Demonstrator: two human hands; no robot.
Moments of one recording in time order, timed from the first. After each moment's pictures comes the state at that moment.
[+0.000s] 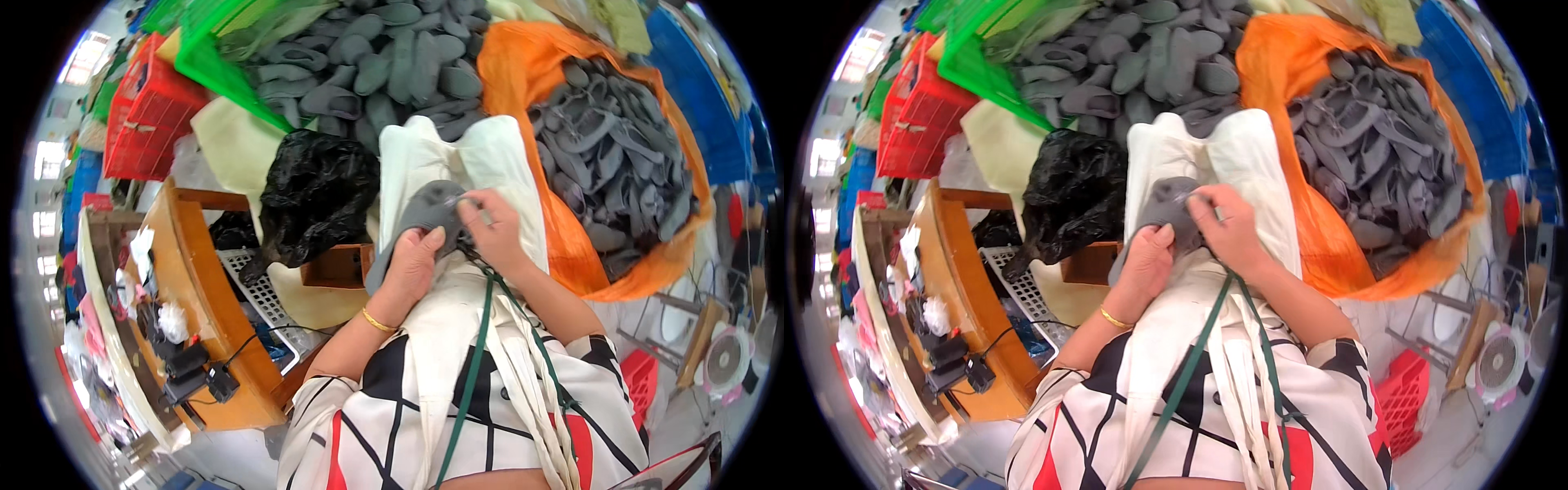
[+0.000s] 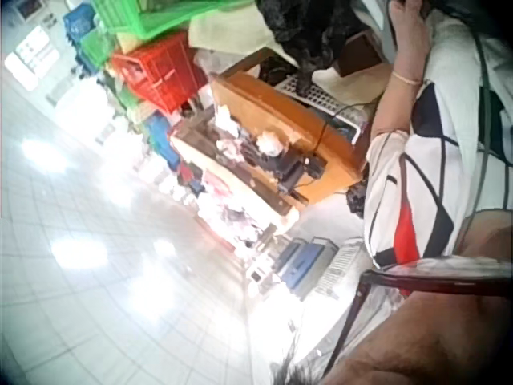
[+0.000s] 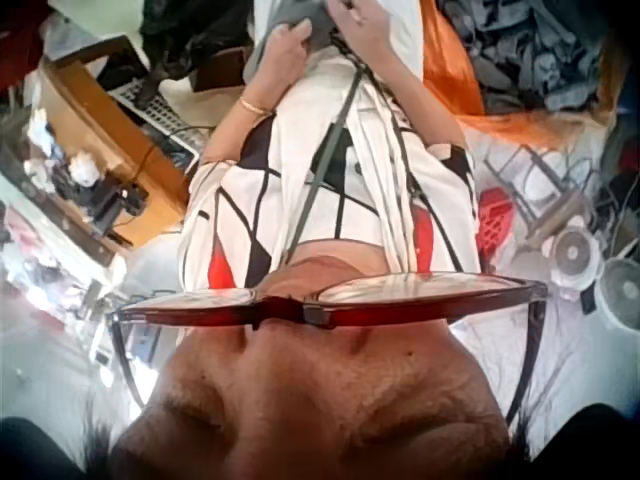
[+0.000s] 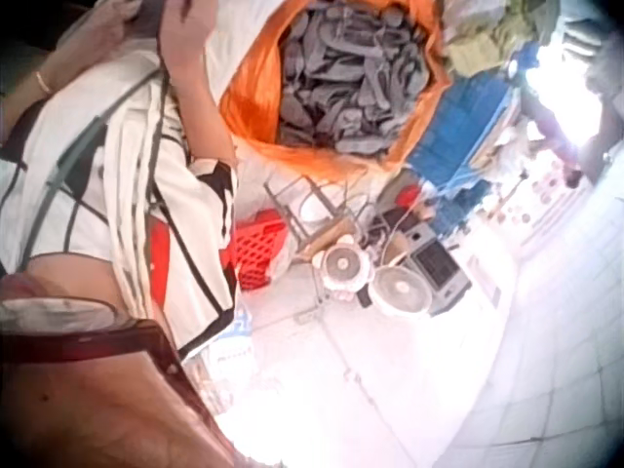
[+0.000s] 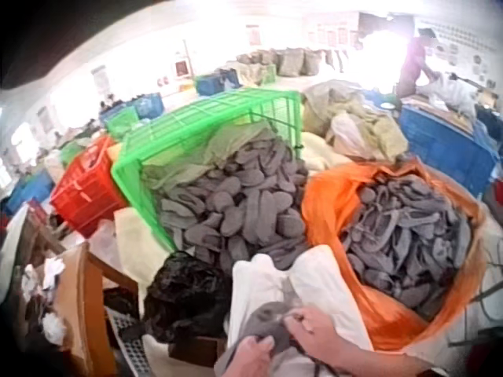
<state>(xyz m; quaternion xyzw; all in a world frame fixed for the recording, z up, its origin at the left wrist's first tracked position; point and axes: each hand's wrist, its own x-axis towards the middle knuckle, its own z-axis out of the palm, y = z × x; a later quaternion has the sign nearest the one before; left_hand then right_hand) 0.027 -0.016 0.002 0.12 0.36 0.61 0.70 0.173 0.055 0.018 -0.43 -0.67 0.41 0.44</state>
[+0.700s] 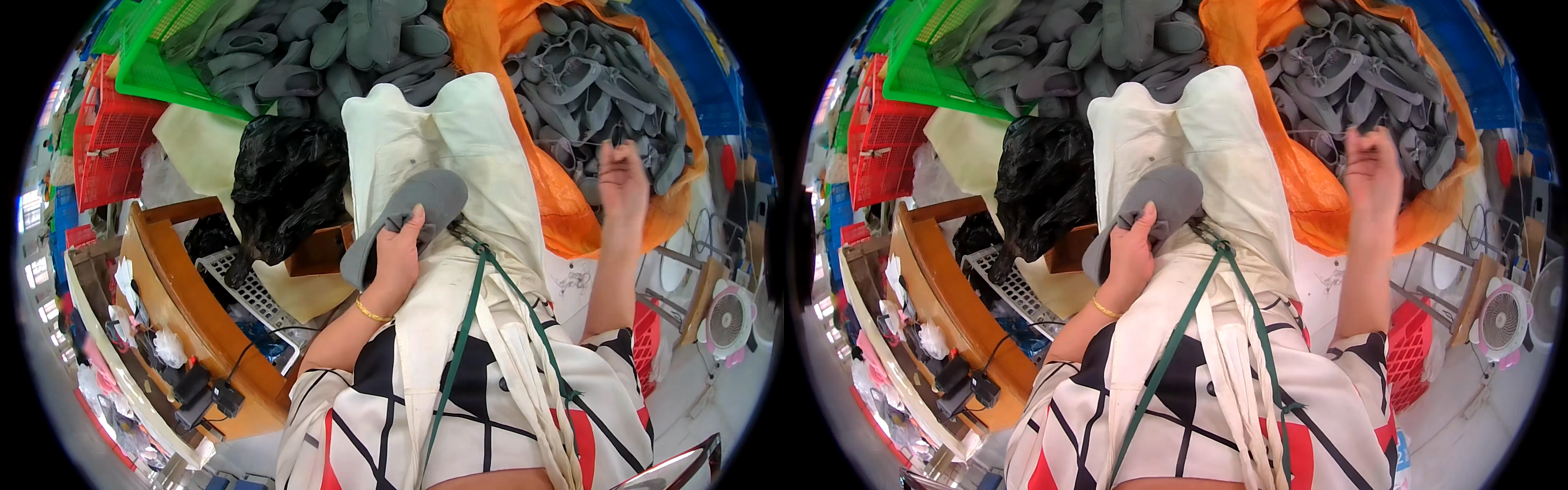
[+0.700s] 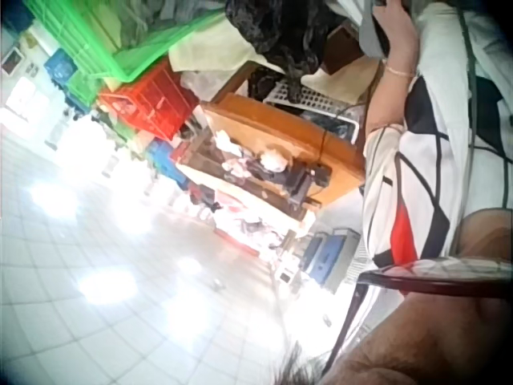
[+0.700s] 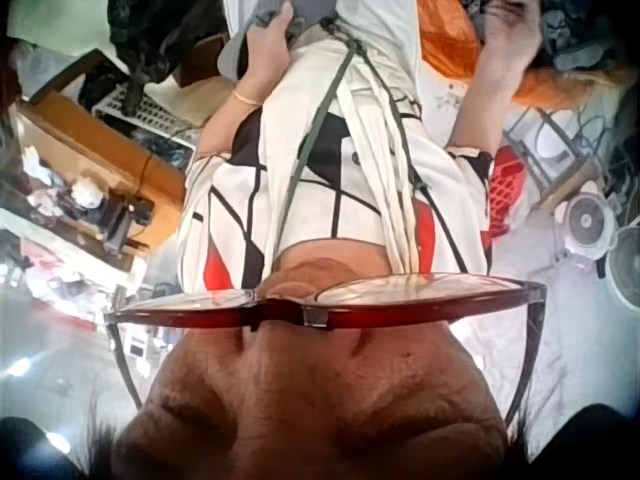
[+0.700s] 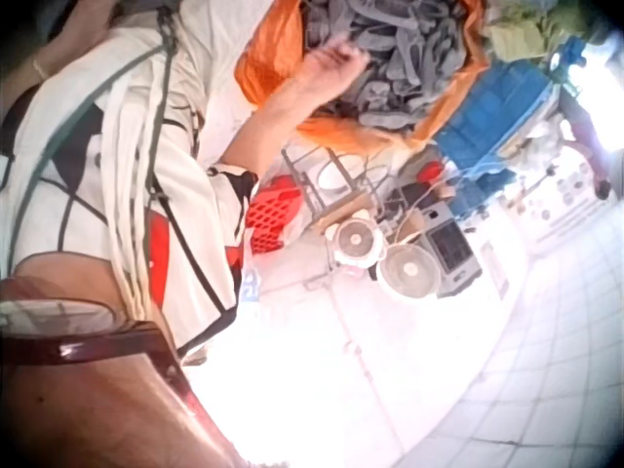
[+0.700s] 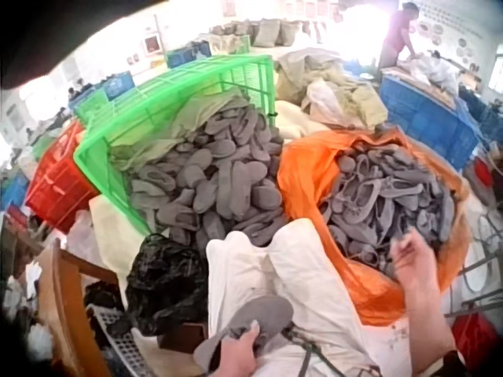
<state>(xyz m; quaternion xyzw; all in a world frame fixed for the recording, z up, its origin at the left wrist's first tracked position) 0.037 -0.018 -0.011 0.13 0.53 0.54 0.65 0.393 0.117 0.015 -0.36 -0.20 0.58 0.70</state>
